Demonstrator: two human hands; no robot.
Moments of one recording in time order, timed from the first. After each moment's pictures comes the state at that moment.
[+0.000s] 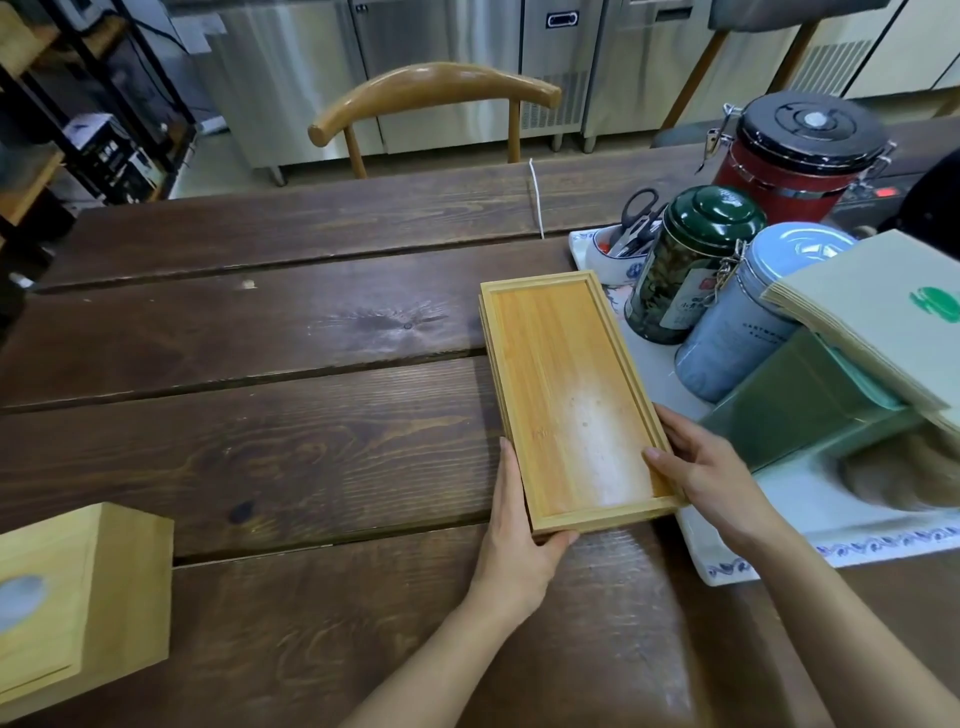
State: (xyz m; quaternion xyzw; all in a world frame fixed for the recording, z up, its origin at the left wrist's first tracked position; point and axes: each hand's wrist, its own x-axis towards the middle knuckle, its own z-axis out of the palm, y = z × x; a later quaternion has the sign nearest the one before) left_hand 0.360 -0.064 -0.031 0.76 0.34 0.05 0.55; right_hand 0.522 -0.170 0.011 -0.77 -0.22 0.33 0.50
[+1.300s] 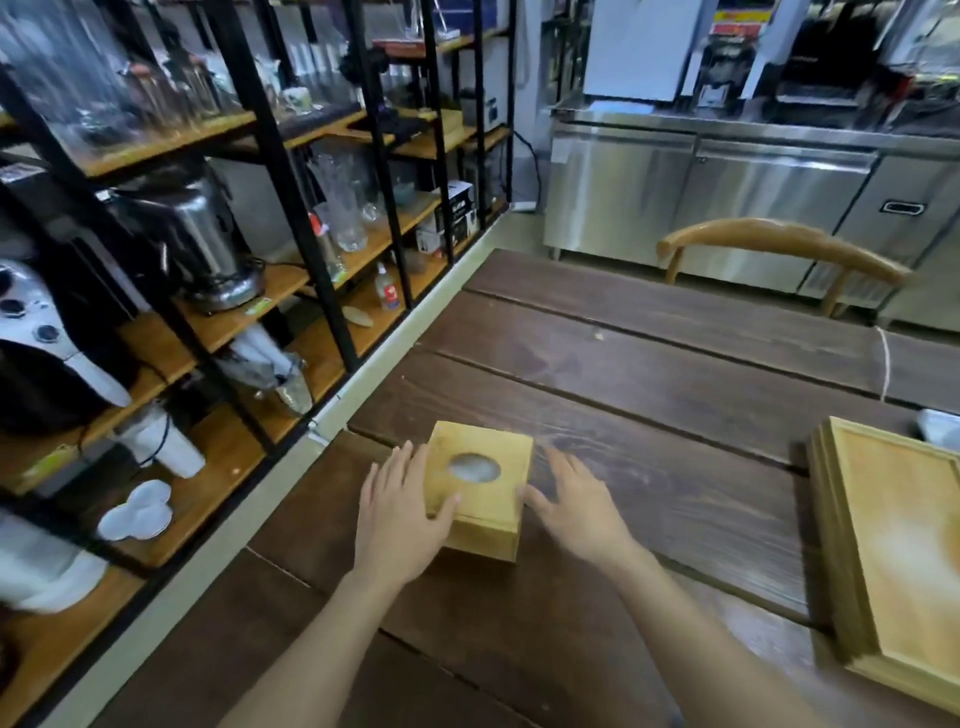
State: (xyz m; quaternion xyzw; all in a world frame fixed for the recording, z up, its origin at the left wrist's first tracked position) left_hand 0.021 0.105 0.030 0.77 0.61 0.12 0.14; right_hand 0.214 0.066 0.049 -0.74 -0.58 0.26 0.19
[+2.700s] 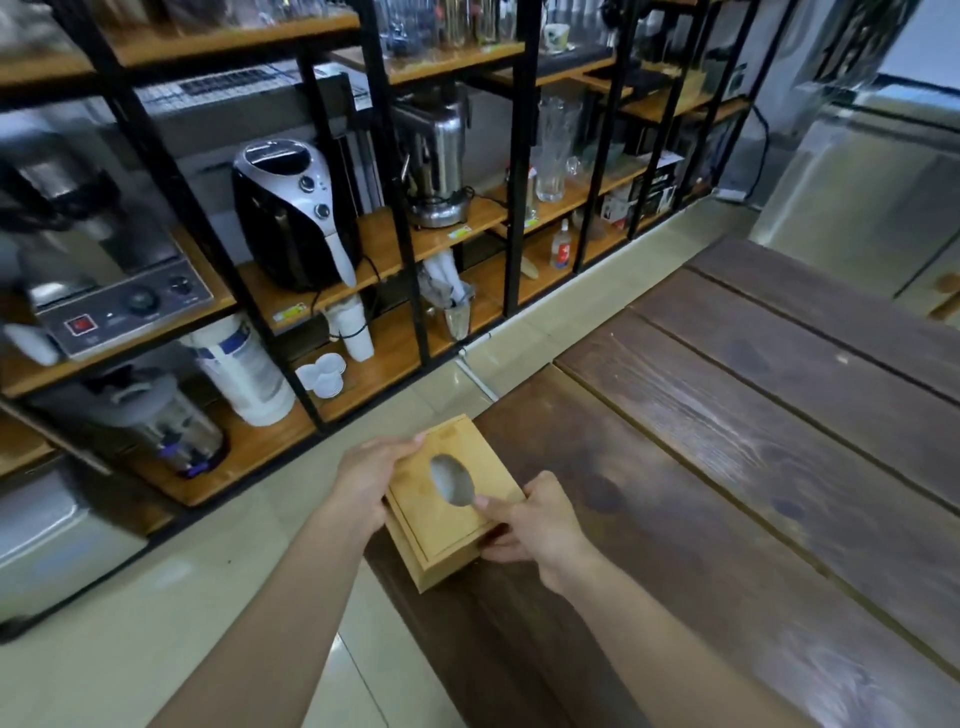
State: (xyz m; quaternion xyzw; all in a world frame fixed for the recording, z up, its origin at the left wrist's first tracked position) left_hand -0.200 0.046 0.058 0.14 0.70 0.45 0.54; right_hand -0.022 0.034 0.052 -0.59 -0.36 0.68 0.25
